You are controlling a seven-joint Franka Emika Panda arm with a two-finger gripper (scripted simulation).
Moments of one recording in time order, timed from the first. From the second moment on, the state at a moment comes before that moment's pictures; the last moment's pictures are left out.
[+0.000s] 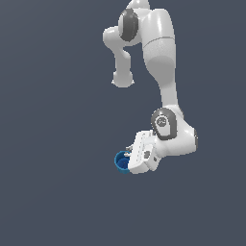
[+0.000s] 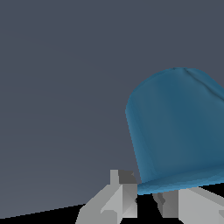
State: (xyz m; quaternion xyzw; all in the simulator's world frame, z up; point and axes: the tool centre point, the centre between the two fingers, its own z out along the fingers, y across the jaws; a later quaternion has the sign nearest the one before) arm 0.050 0.020 0.075 0.74 0.52 -0.31 0.31
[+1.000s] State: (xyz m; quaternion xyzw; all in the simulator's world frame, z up) arm 0.042 0.106 0.238 0.73 0.53 -0.29 0.33
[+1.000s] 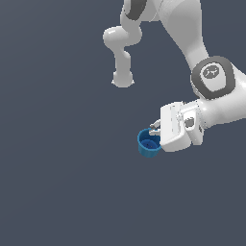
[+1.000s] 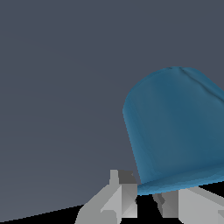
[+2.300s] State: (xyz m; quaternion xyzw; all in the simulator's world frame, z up) arm 0.029 0.201 0.416 0.72 0.54 -0.27 0.34
